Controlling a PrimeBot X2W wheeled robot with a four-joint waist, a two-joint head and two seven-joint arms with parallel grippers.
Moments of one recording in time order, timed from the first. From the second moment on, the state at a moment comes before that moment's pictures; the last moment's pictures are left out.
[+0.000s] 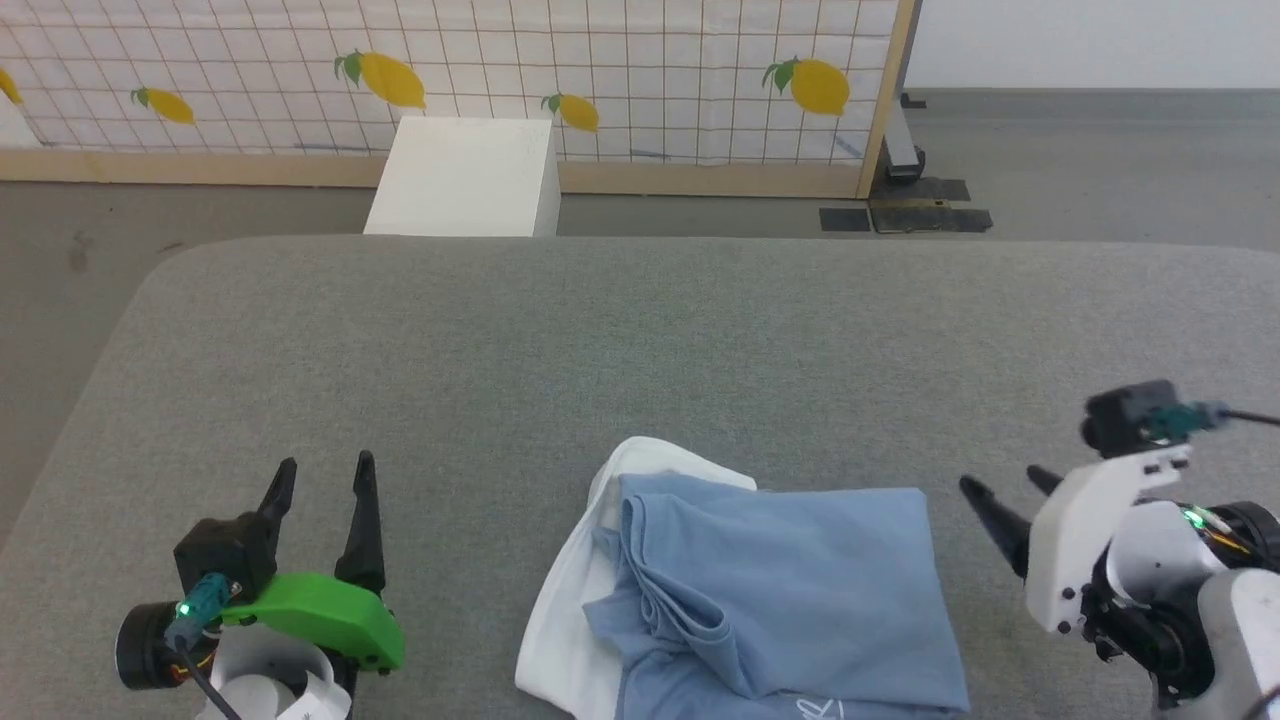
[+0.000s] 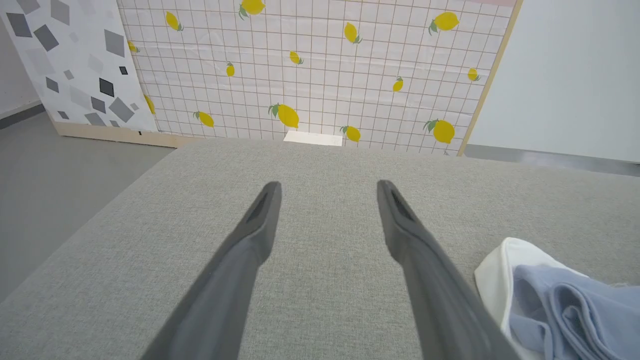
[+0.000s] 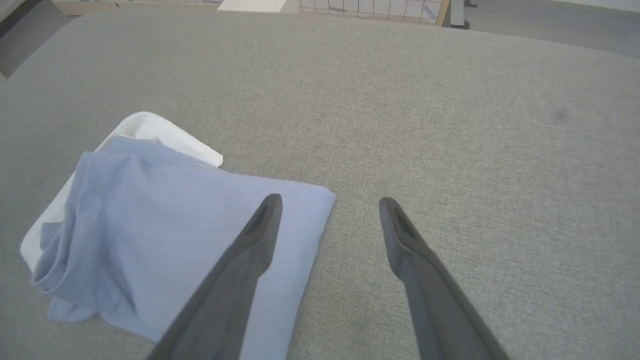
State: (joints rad) left arm -0.07 0.28 -0.18 0.16 -0.40 0.09 -0.18; right arm -0.16 -0.25 0.04 0.07 0.38 0.13 0.64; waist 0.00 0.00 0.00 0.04
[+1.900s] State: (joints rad) left arm -0.17 0.25 -0.23 0.17 -0.41 0.10 -0.22; right arm -0.47 -0.53 0.39 0.21 0.48 0.13 0.91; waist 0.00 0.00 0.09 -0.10
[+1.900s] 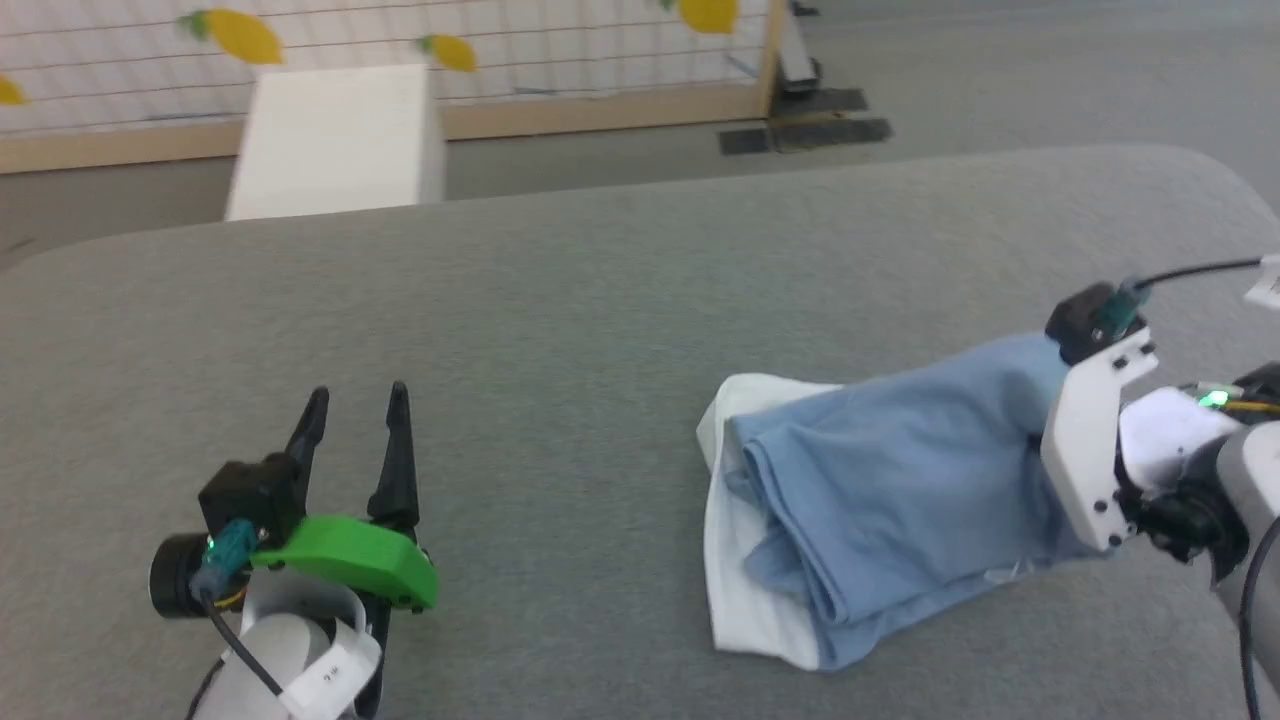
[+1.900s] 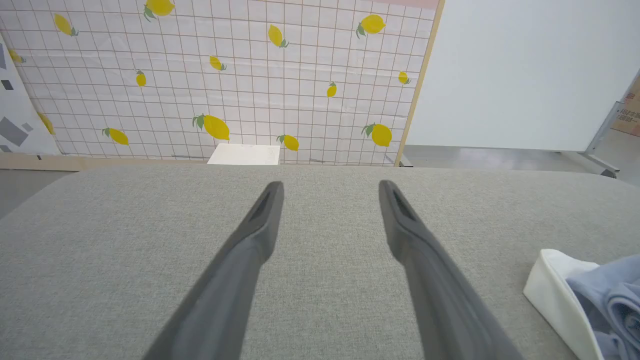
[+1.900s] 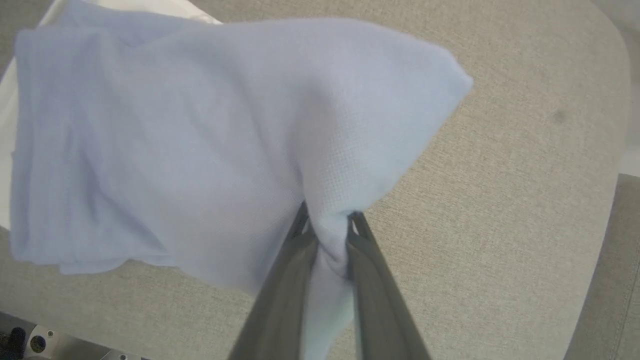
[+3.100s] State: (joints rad) left arm -0.38 0.45 -0.20 -0.16 -0.30 0.16 0.00; right arm -0.83 -0.60 -0.19 0.74 0.19 0.13 0.55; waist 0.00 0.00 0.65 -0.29
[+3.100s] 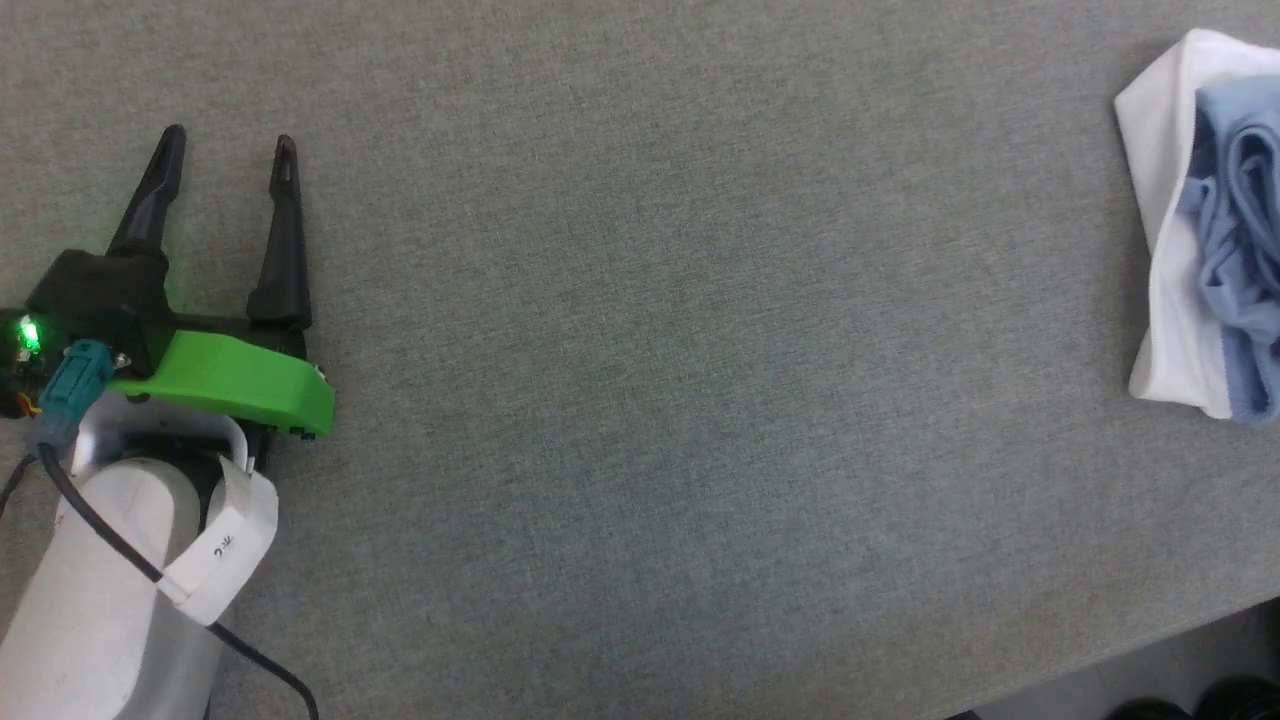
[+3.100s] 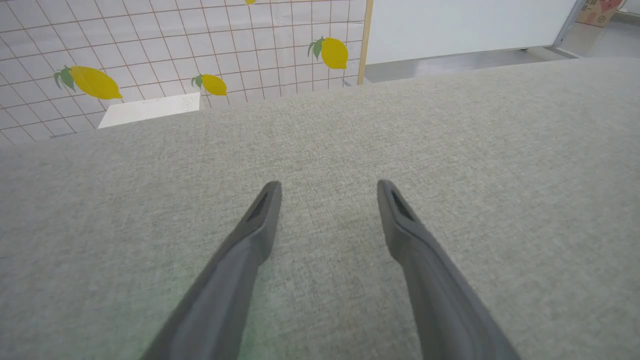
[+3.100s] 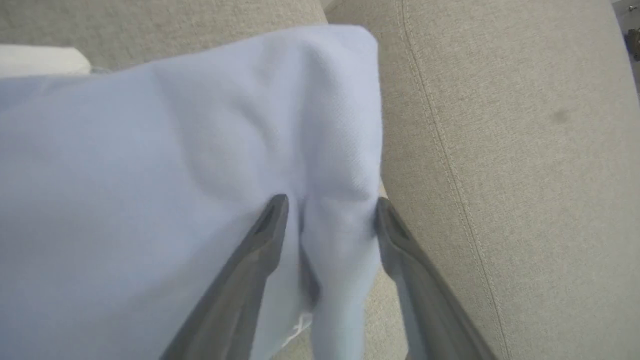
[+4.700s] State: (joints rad) left arm -0.14 0.28 -0.14 0.07 -0.44 0.18 -0.25; right arm -0.39 -0.12 -0.08 0.13 0.24 0.13 -0.20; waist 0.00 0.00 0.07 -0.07
